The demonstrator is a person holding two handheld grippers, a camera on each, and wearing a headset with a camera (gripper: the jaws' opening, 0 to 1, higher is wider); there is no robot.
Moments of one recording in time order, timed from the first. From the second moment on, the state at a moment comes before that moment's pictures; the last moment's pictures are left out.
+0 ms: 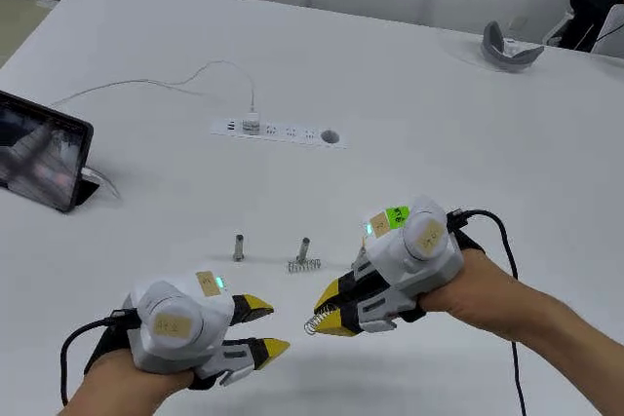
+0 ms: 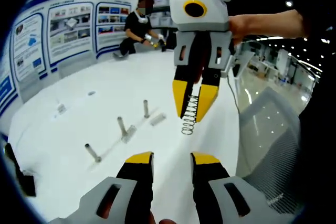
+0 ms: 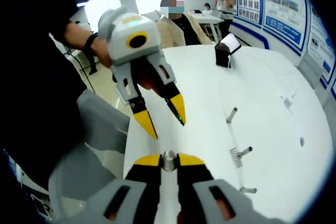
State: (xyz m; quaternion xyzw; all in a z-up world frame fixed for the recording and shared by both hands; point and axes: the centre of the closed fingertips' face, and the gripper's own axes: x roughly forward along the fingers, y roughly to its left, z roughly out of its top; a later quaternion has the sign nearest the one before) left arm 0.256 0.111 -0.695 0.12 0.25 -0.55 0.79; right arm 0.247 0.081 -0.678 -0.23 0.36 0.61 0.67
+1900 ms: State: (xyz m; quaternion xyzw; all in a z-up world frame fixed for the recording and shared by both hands) left arm 0.306 0.208 -0.710 0.04 0.30 -0.40 0.87; right arm 0.375 0.133 -0.716 -0.31 0.36 0.57 0.67
